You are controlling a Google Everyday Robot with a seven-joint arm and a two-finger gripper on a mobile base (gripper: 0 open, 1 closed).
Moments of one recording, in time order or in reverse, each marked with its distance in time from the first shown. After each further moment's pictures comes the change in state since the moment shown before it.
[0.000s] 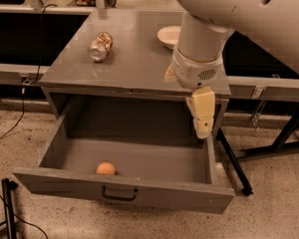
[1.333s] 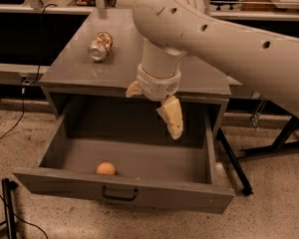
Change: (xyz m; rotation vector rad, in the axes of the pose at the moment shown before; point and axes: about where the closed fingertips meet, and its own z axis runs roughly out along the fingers) arm -0.060 -0.046 0.067 -0.007 -0.074 -0.394
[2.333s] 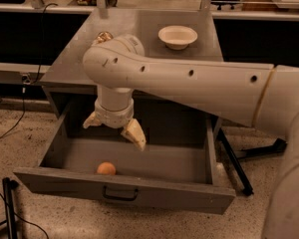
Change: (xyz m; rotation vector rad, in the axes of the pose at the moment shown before) arm -0.074 -0.056 0.097 0.015 -0.014 -0.453
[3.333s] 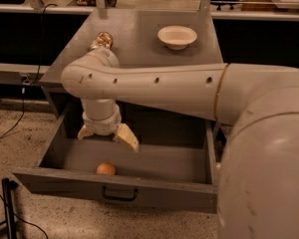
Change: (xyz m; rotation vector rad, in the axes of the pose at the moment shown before) arm -0.004 -0.018 0.045 -0.126 0.034 -0.112
